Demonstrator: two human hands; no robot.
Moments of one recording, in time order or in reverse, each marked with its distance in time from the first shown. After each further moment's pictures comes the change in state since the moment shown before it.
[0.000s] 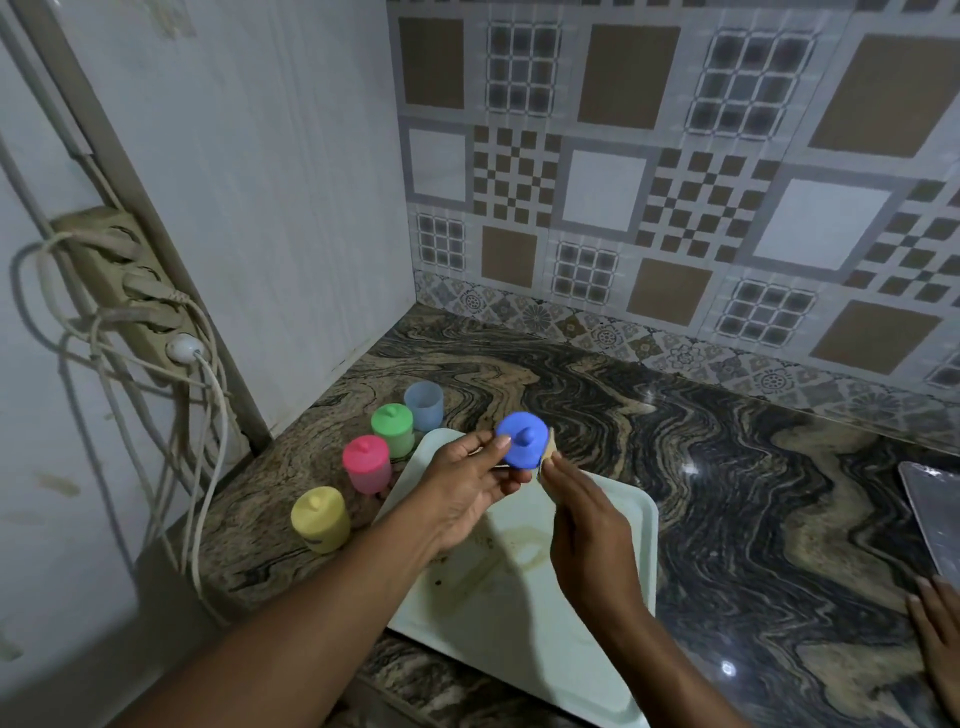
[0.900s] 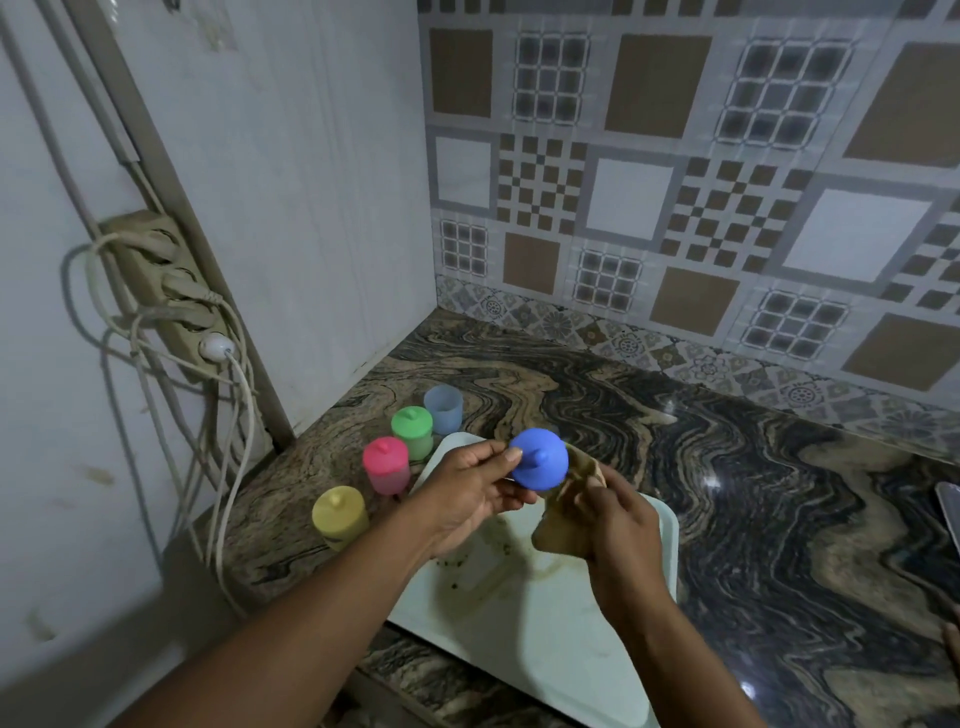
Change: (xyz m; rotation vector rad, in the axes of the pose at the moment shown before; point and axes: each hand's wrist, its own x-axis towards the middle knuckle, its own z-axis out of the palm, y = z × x) left_hand -0.012 0.008 -0.016 0.163 -0.054 0.030; right_hand 0.027 -0.023 -0.002 0.908 0.066 0.780
